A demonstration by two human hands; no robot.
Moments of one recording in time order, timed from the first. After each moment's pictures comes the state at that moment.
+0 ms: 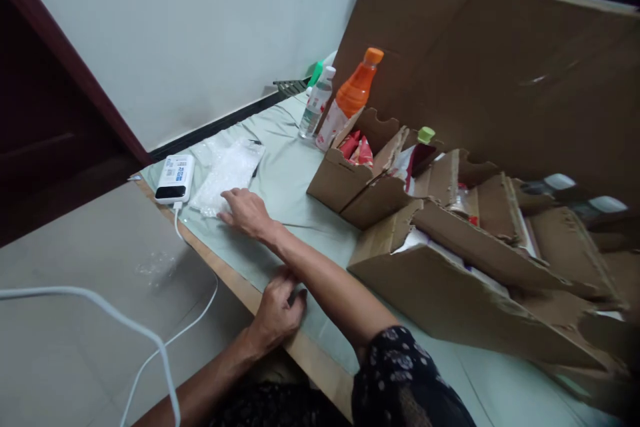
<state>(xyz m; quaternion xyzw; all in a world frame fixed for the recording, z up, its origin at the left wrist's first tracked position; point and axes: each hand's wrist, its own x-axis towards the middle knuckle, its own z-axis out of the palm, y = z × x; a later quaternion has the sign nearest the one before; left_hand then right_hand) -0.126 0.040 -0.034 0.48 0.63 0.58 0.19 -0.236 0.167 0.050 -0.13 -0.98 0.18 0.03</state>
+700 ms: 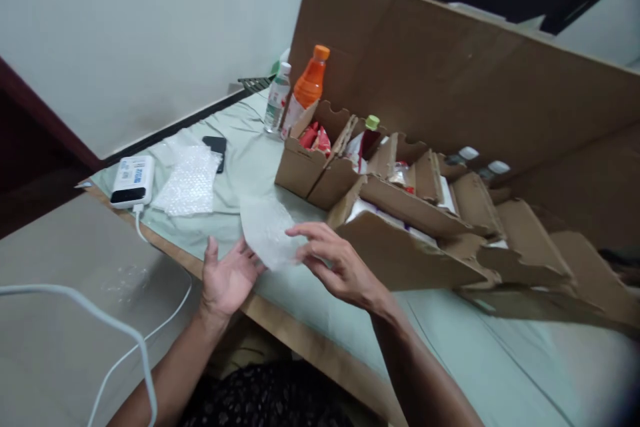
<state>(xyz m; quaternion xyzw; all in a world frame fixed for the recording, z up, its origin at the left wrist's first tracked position) -0.165 0.036 0.019 0.03 0.27 0.75 0.60 0.013 0.157 0.120 -0.12 -0.91 0.33 0.21</state>
